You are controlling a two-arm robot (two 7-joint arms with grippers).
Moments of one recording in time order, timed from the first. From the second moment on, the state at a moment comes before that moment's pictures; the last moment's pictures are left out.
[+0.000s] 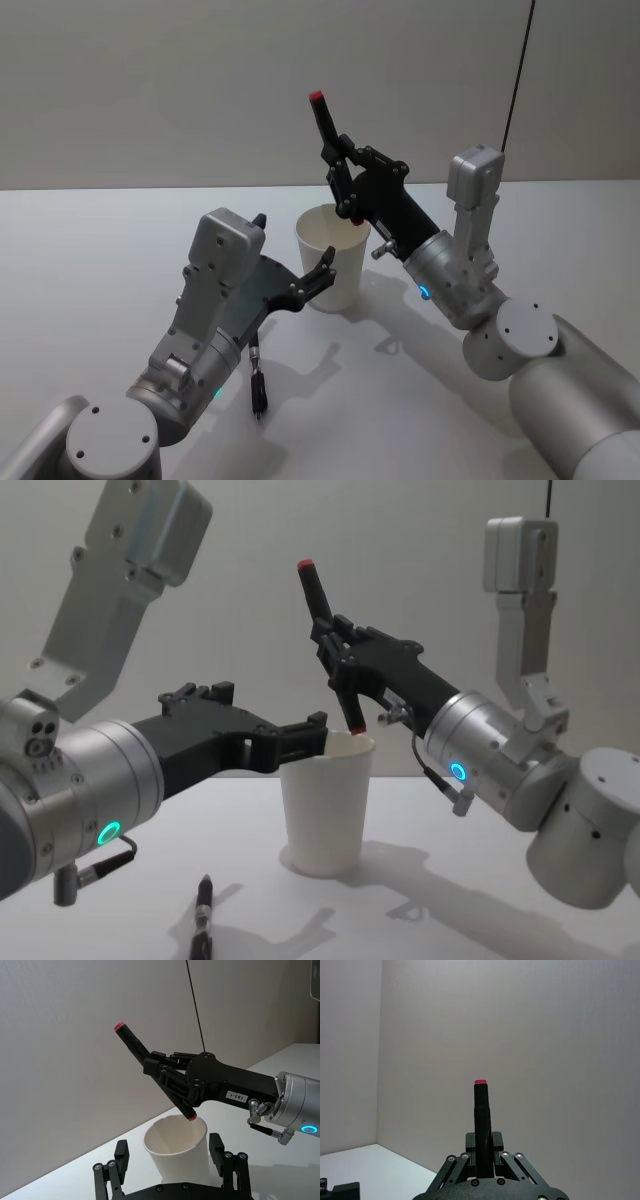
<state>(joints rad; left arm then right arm) -0.24 0.38 0.45 -1.63 -0.20 0.01 -0.01 0.77 -0.12 -0.24 -0.54 0.24 -0.71 0.56</state>
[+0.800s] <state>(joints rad) -0.24 0.38 0.45 -1.63 -0.20 0.01 -0.01 0.80 -0.13 -0.24 -0.48 0.24 -0.73 0.57</state>
